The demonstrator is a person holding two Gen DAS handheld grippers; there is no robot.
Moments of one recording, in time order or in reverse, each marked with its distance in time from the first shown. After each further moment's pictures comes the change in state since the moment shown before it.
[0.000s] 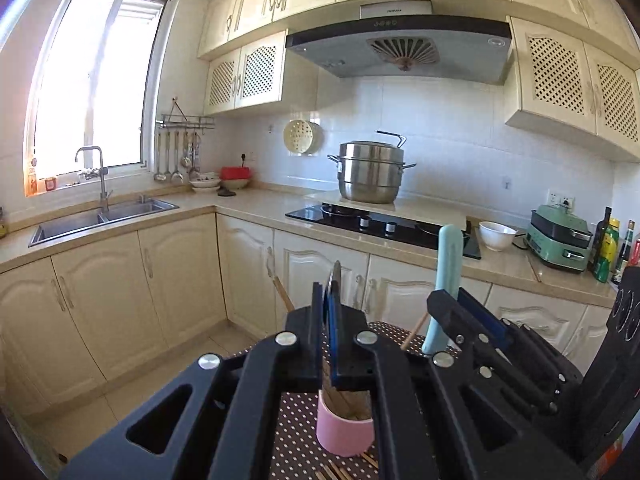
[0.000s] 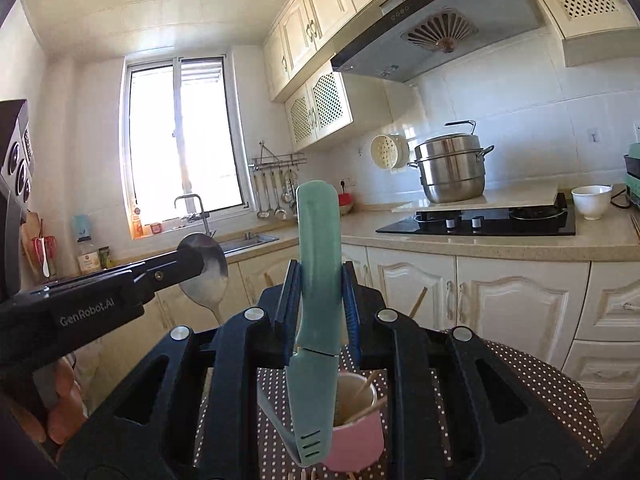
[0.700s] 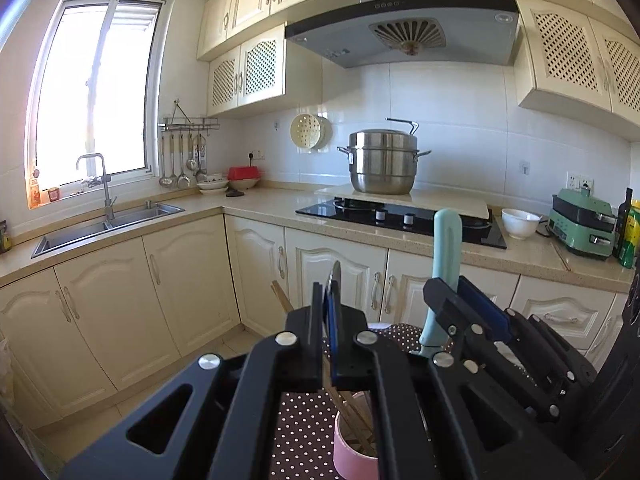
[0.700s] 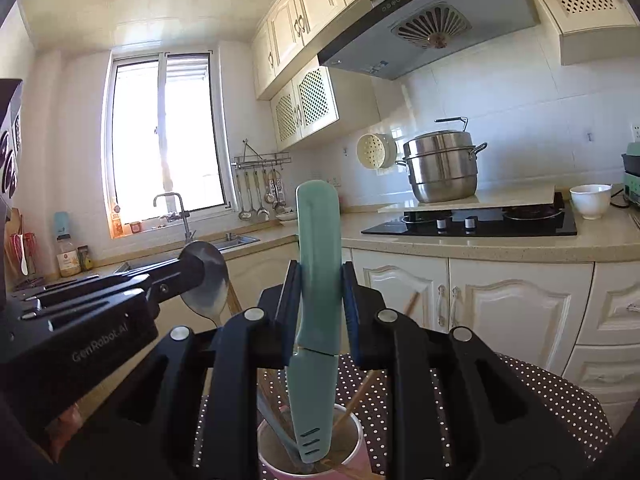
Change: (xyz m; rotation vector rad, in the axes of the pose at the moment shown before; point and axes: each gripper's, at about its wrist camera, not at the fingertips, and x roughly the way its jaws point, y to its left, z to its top) left arm 0.061 -0.004 -0.016 0.050 0.019 0.046; right arm 0.046 -0.006 -0.022 -0.020 0.001 -0.054
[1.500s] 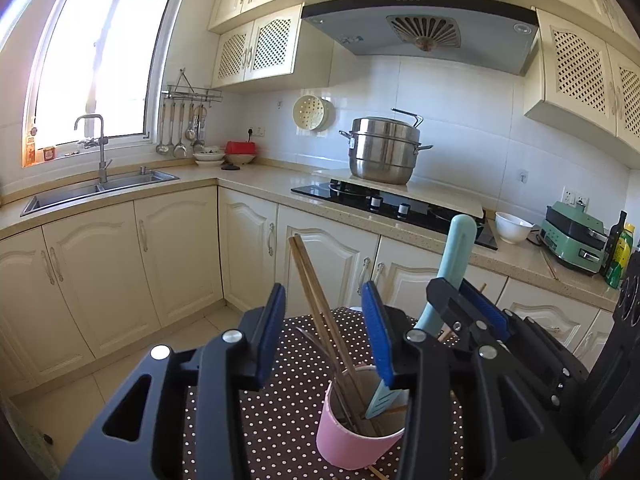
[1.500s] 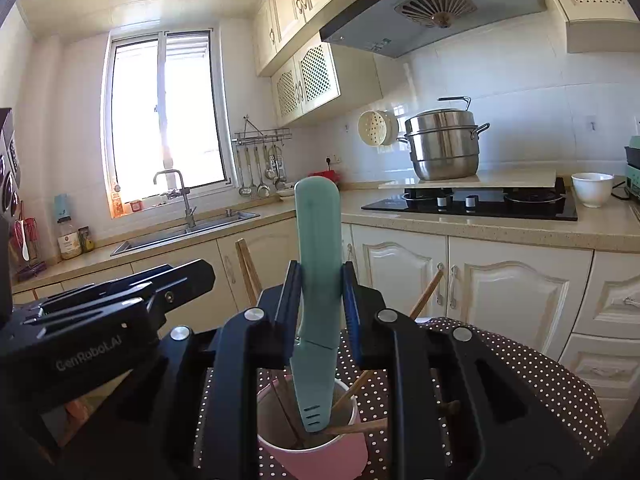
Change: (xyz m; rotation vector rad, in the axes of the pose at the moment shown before) left arm 0.002 0.016 -0.020 -0.108 0.052 -0.043; right arm 0.003 0.001 -0.006 -0.005 0.094 0.002
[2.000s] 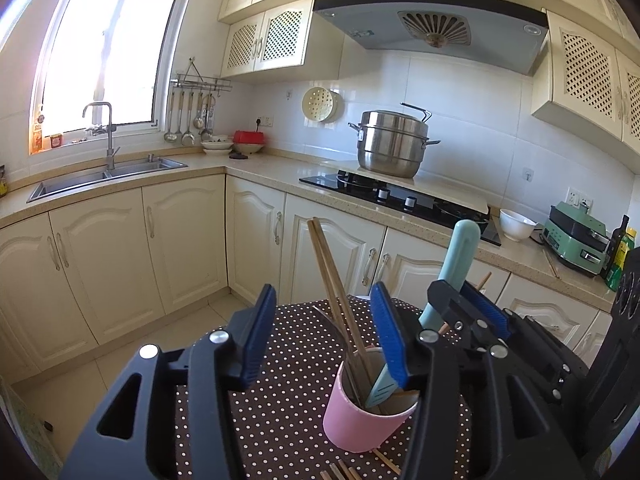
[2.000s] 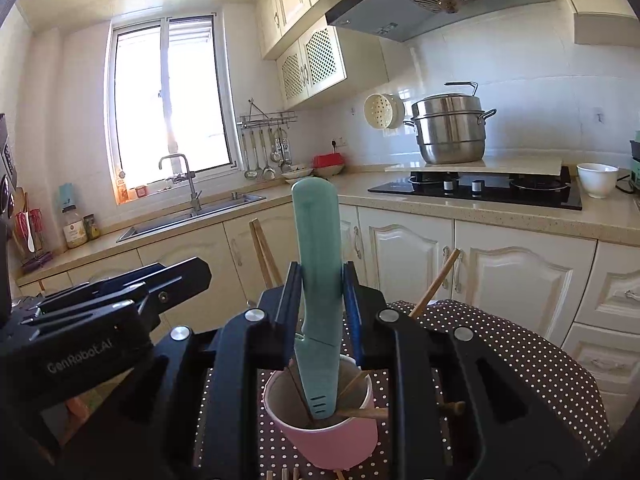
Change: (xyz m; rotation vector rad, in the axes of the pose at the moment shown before) left arm -0.014 0.013 -0.007 -0.031 0.029 0.011; right arm -0.002 0.006 -0.002 0.002 0.068 0.009
